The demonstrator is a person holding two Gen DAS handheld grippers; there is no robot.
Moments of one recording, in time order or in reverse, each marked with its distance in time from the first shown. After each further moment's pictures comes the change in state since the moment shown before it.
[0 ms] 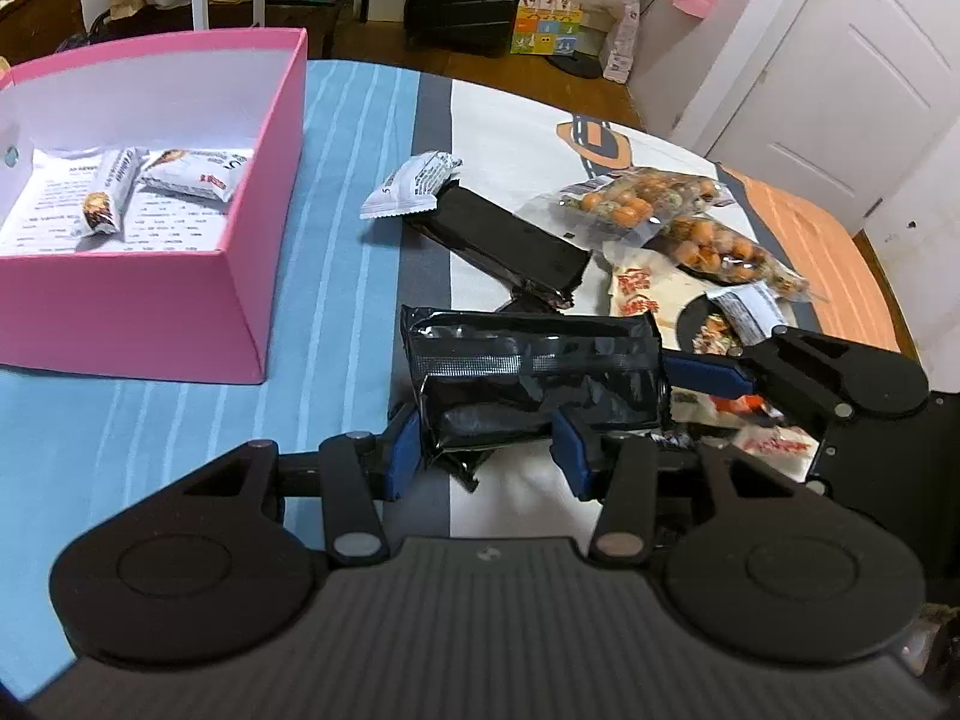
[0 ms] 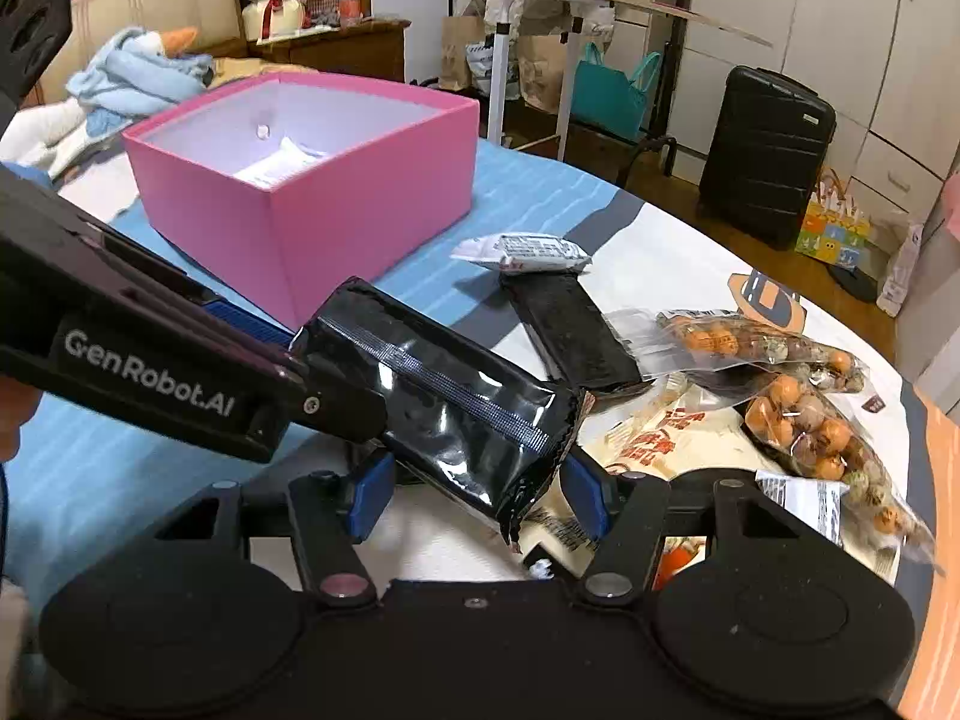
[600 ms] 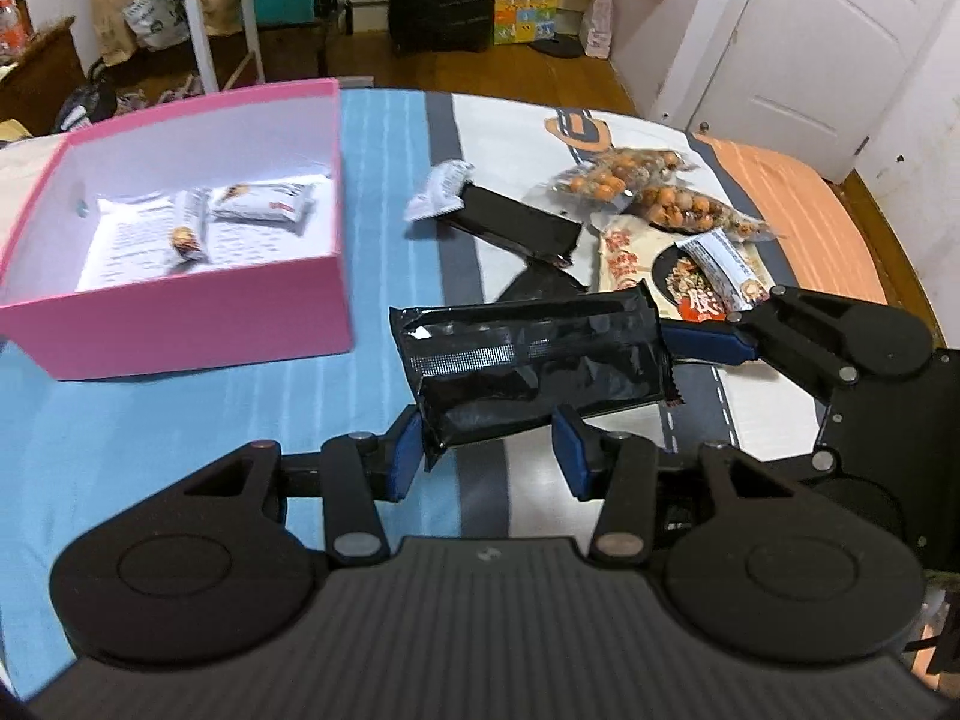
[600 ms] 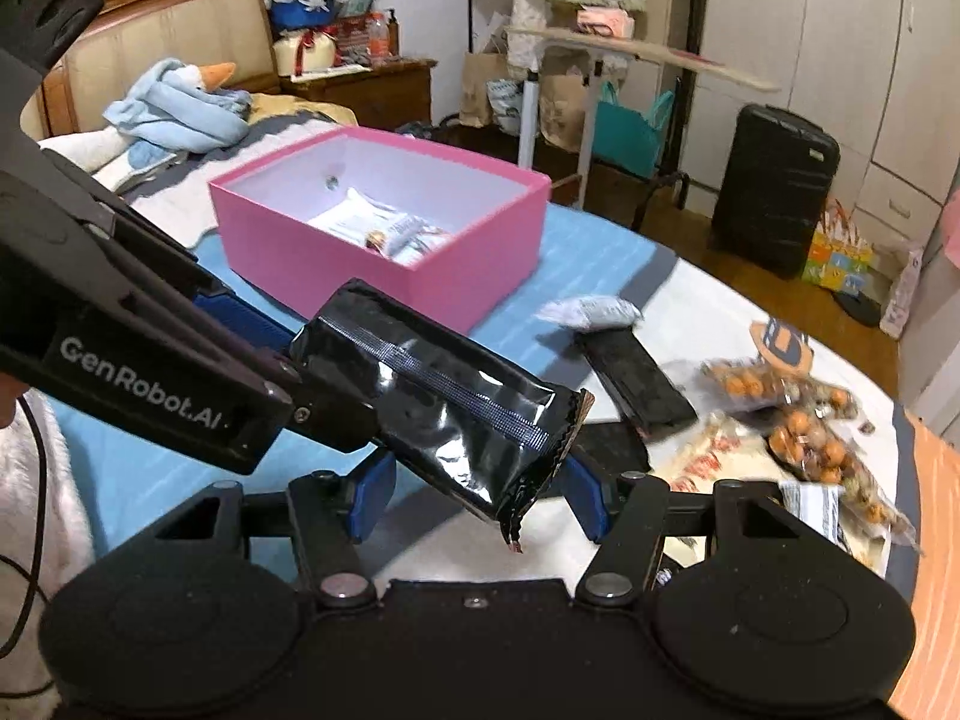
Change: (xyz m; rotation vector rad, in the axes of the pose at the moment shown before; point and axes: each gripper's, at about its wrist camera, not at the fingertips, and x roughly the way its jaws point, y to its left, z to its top) left arm -0.096 0.007 -0.011 0.118 0.034 0.048; right arm -0.062 0.061 0.018 -0.008 -0.058 0.015
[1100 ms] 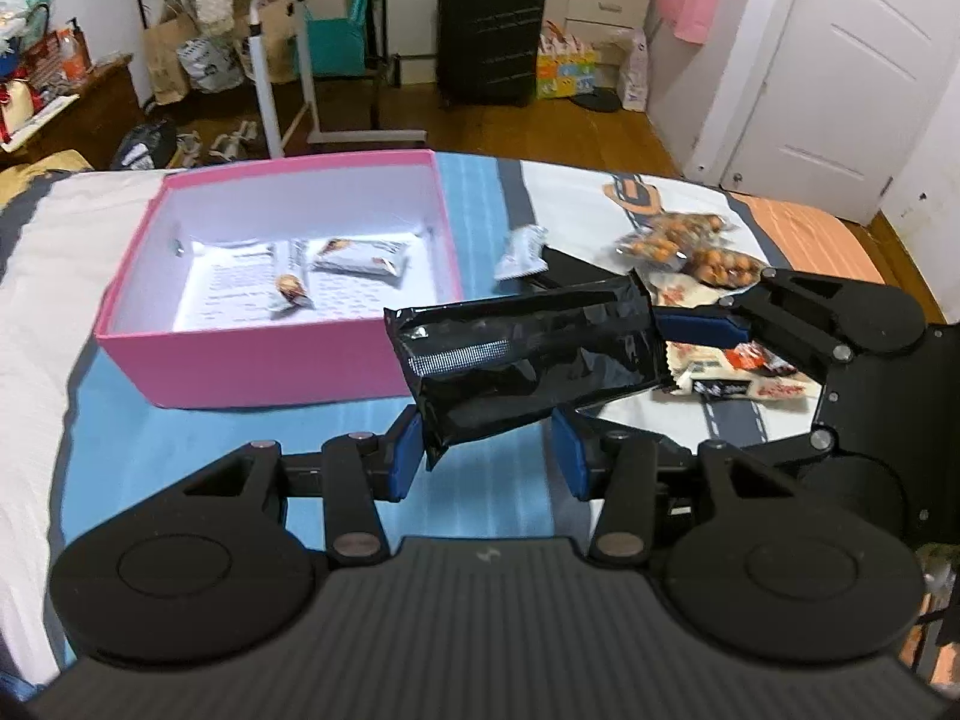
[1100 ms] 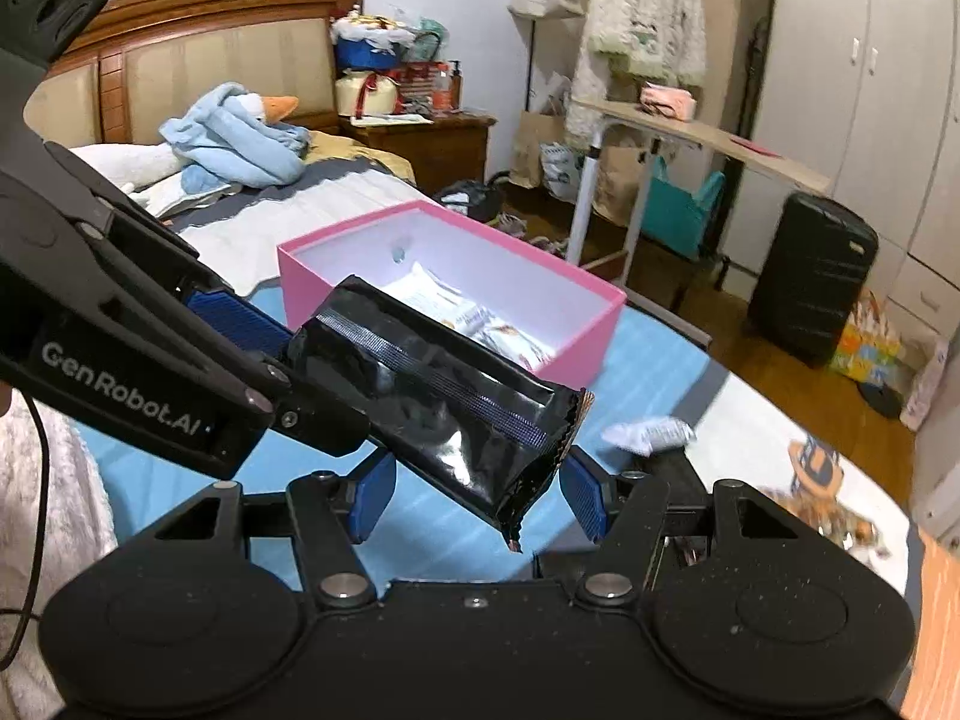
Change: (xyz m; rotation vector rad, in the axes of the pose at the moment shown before) left arm -0.059 0.047 0.002 -0.008 -0.100 0.073; right arm -0.006 0.044 0.052 -0.118 -0.102 0.045
